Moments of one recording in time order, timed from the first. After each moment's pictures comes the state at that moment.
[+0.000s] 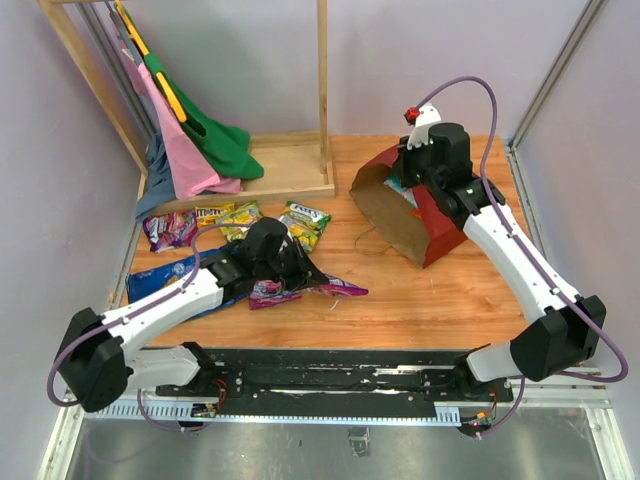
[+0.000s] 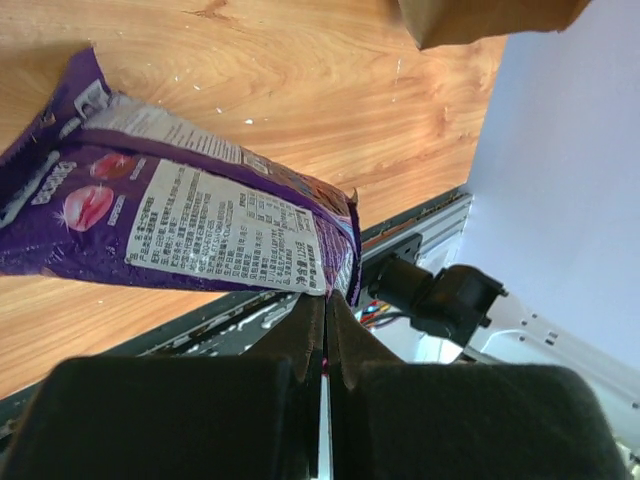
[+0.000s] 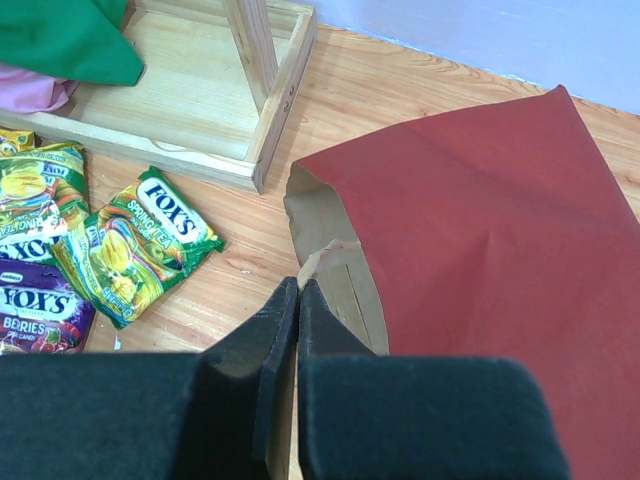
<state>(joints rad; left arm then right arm) -0.74 1.15 0.78 -0.28 0.25 -1.13 0.39 1.40 1.39 -0.37 -0.02 0.03</state>
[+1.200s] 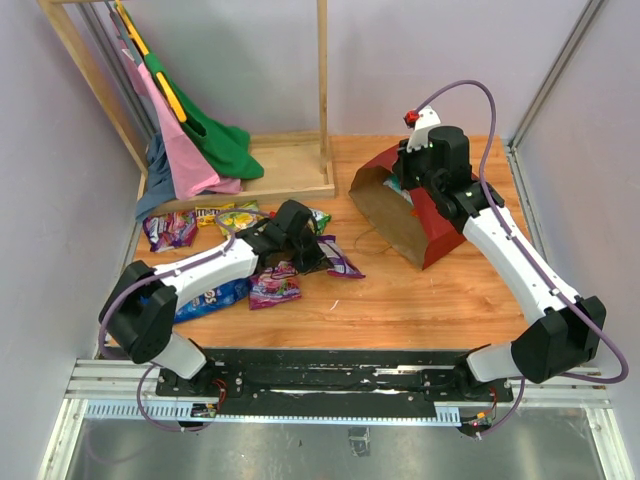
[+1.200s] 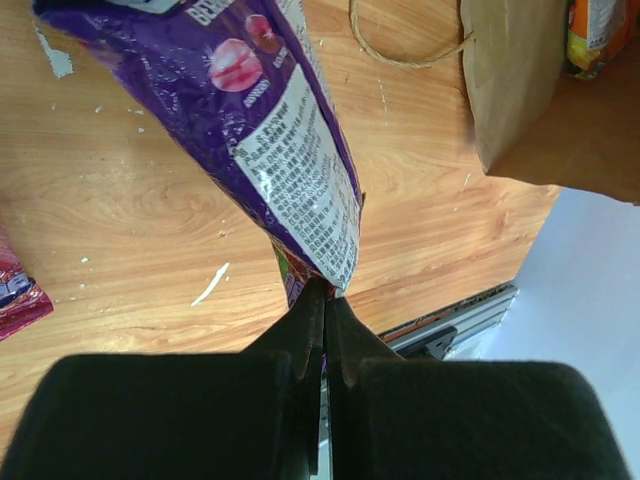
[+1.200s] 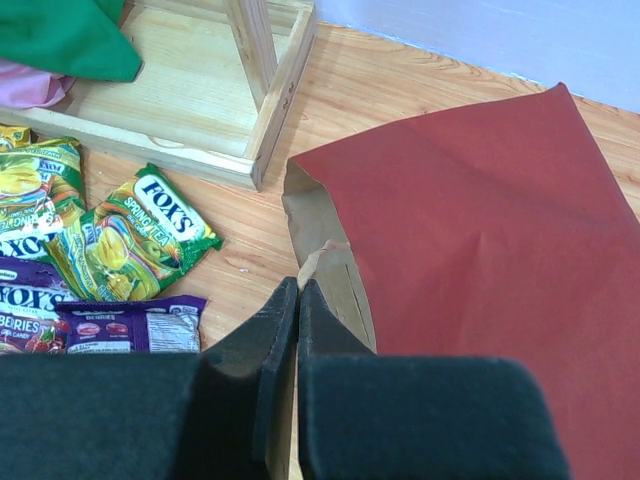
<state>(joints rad) -0.70 1.51 0.97 -0.30 0.13 -1.16 0.39 1.39 1.36 -0.34 -0.02 0.03</state>
